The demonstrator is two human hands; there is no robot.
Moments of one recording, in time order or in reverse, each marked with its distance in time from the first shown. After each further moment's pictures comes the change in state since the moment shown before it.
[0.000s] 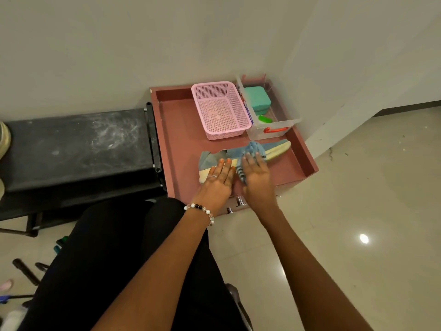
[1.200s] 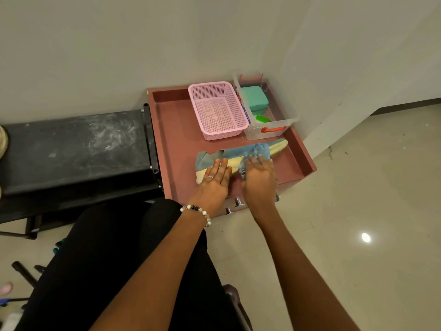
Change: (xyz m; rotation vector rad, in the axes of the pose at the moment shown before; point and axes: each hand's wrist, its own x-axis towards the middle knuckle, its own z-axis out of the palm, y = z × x) left_hand 0.000 0.002 -0.011 0.063 -0.083 -0.040; right_hand 0.000 -0.007 0.000 -0.085 0.011 0.218
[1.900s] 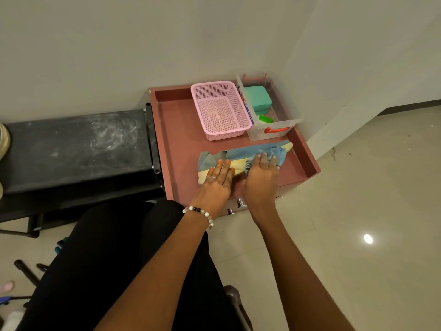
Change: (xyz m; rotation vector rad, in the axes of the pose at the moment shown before) left_hand 0.004 -0.002 0.008 0.026 0.010 0.028; right_hand 0.009 -0.006 -0.004 -0.134 -0.226 0.210
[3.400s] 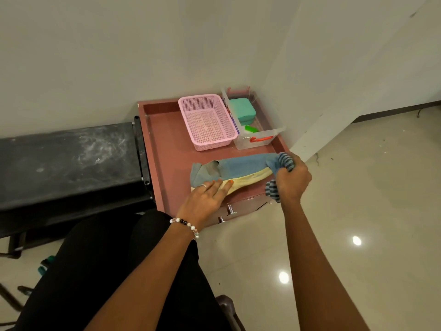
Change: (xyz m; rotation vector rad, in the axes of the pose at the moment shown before) left_hand -0.017 -0.005 -0.010 -0.014 0.294 0.172; right_hand 0.018 0.066 -0.046 0.852 0.403 0.441
